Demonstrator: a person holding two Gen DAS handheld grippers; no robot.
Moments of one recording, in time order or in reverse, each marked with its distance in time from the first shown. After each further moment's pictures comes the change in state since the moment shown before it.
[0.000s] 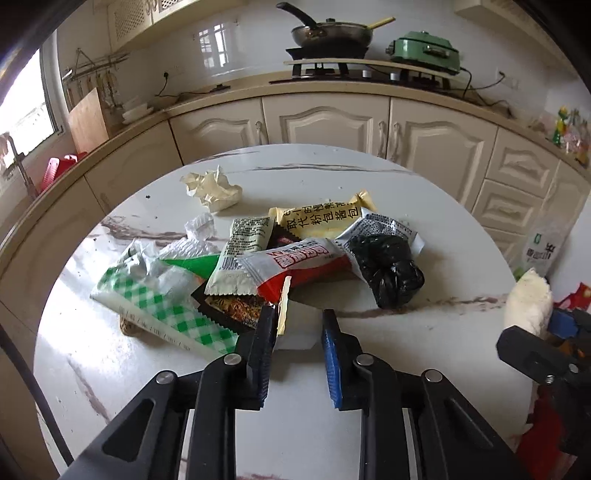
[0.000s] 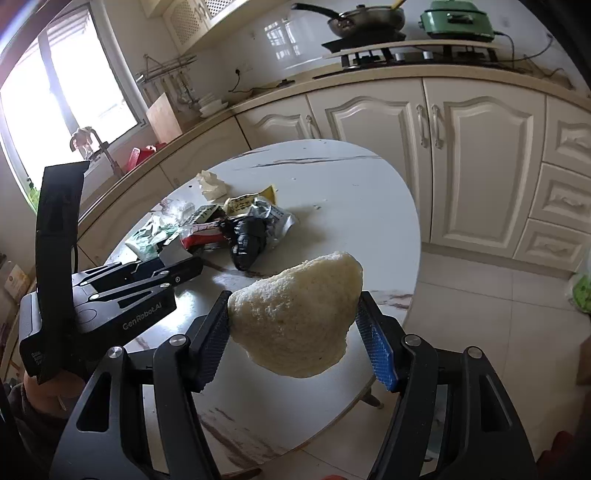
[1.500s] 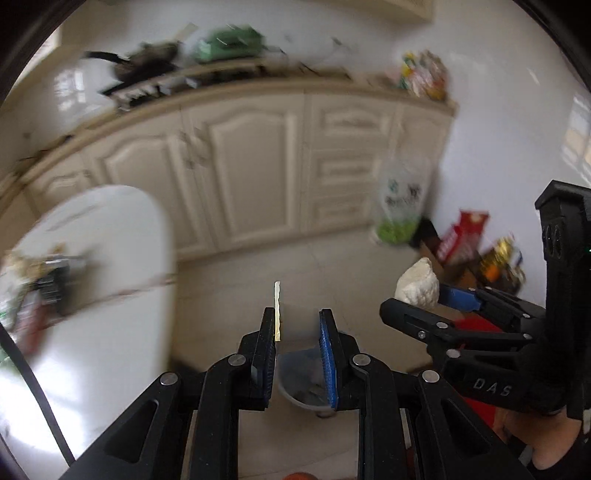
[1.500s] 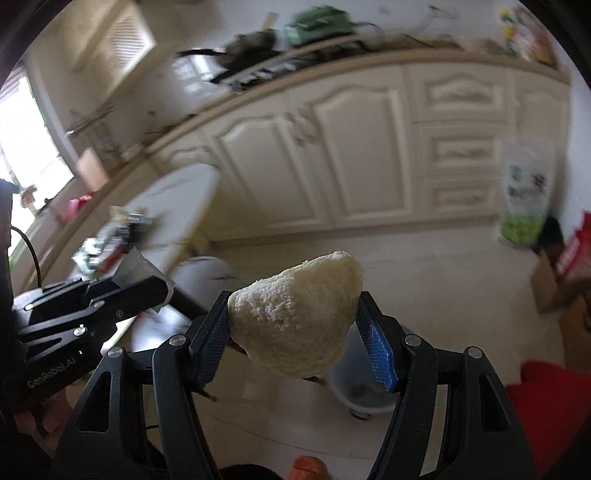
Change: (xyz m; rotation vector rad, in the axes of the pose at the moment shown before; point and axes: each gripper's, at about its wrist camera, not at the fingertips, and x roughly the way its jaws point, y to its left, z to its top) left arm -0.075 -0.238 -0.026 0.334 0.036 -0.411; right arm -0.134 -0.167 -0.093 0.276 -0.058 -0.268
